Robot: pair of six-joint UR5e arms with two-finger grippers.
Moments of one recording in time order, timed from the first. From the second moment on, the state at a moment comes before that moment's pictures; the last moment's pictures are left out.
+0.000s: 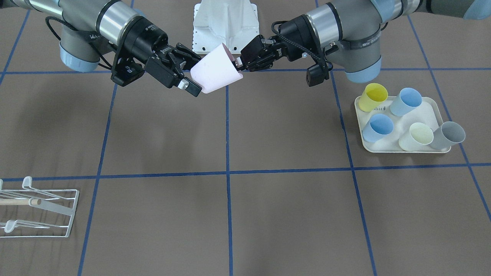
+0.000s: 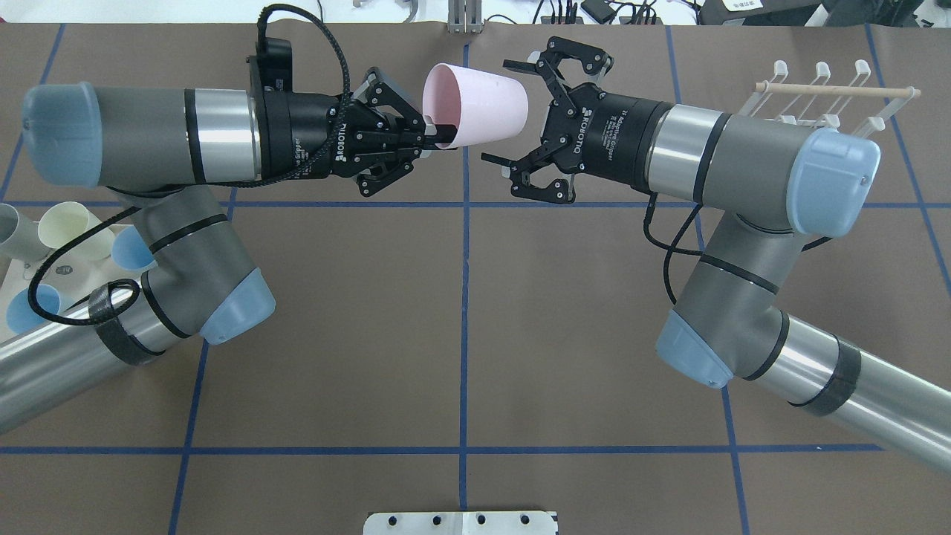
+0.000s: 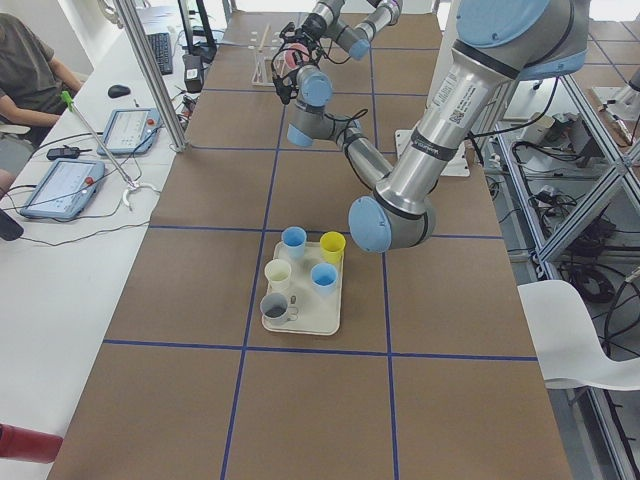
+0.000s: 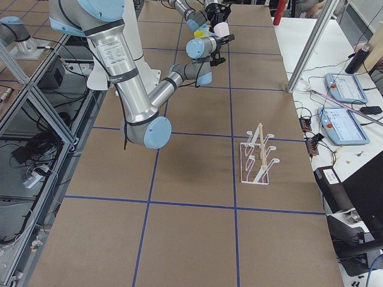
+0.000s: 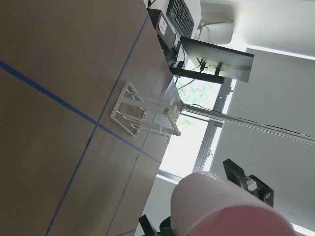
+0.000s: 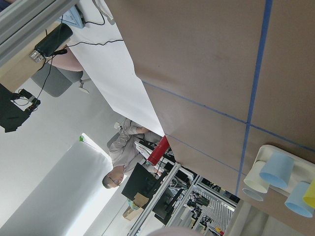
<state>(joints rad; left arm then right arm) -0.72 -2.18 -1.63 -2.95 -1.97 -2.25 0.67 -1.08 1.77 -0.37 1.69 2.92</state>
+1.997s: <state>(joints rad) -0.77 -2.16 -1.63 -2.94 -2.00 -2.14 0.87 -1.40 1.78 -0.38 1.79 2.07</state>
